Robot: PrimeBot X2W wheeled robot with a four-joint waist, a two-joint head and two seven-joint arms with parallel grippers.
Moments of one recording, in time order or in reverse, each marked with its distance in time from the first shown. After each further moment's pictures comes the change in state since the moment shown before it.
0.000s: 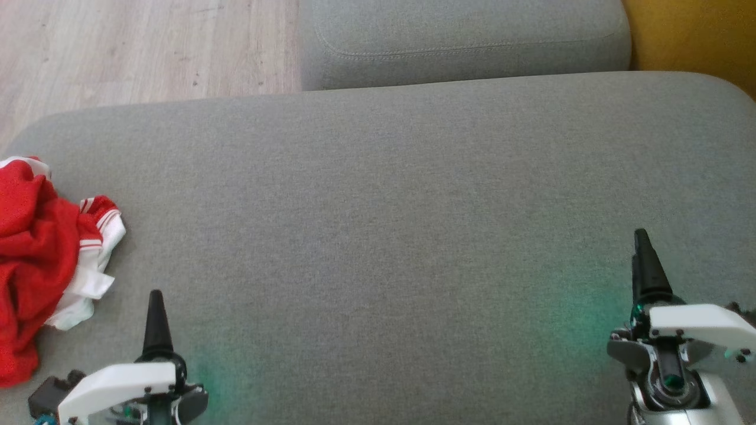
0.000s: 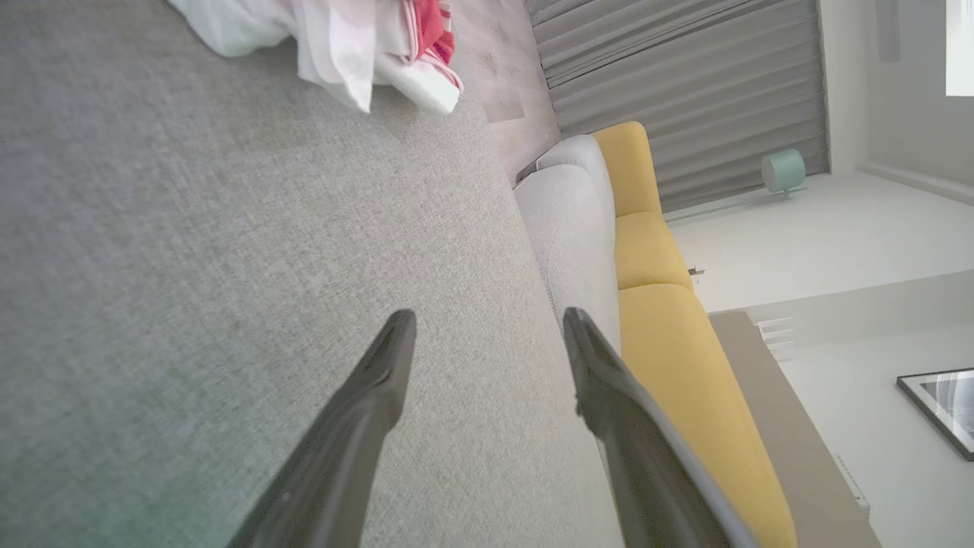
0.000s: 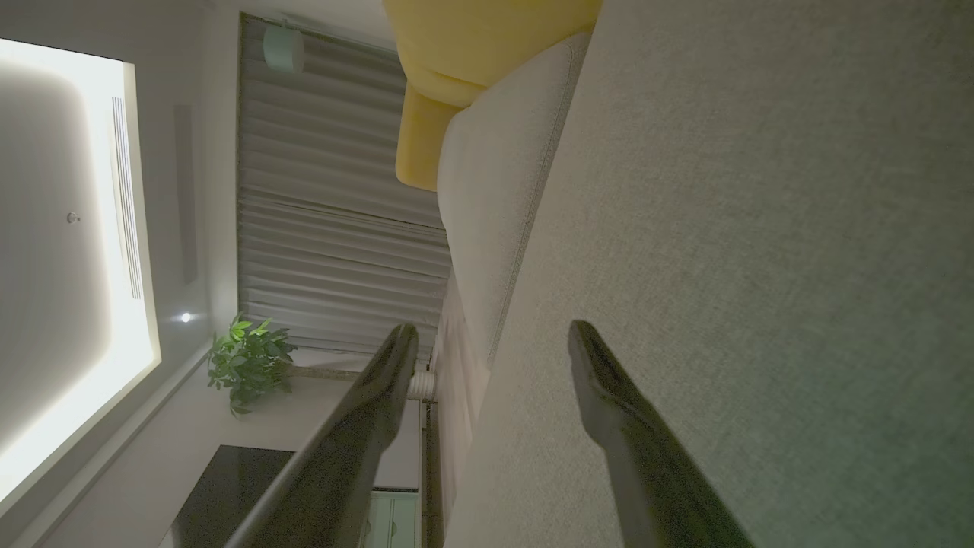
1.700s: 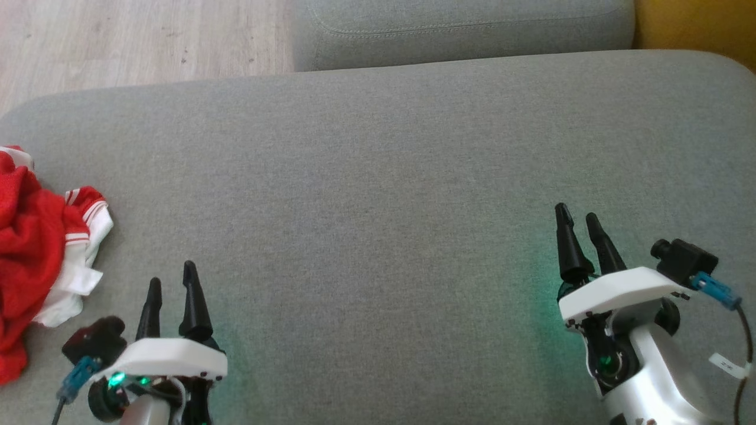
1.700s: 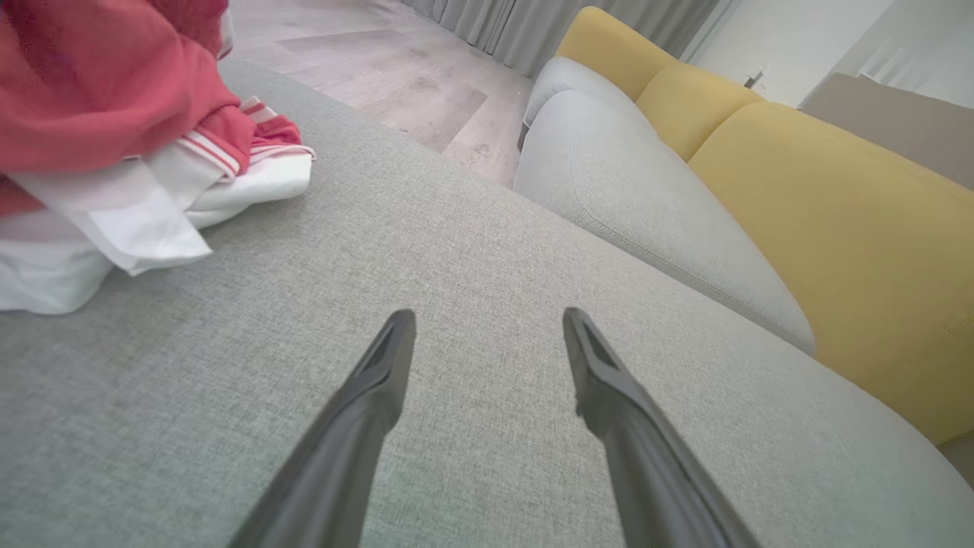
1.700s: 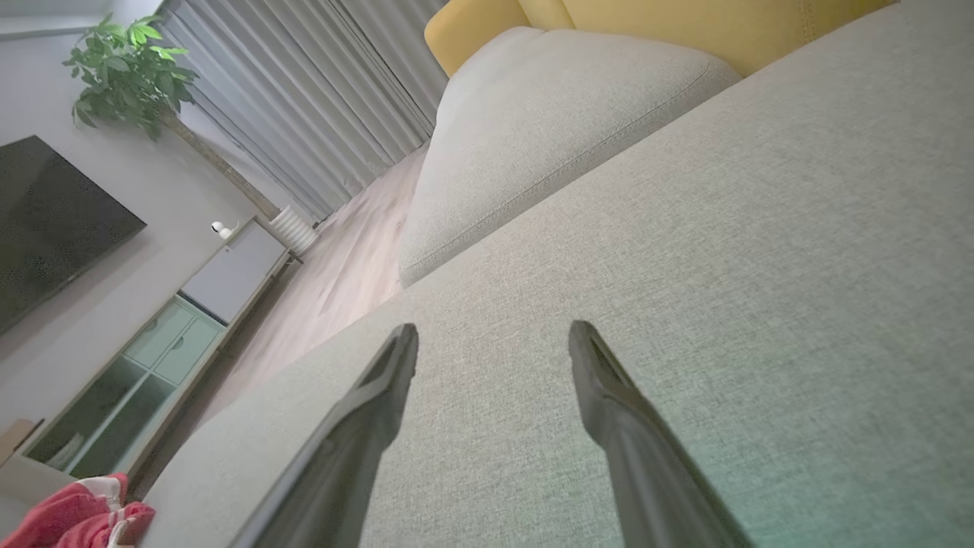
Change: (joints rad) left arm -0.075 0.028 -0.091 0.059 0.694 0.063 -0.142; right arm -0.143 -0.018 0.188 0.137 -0.682 0.000 -0.142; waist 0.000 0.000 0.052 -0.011
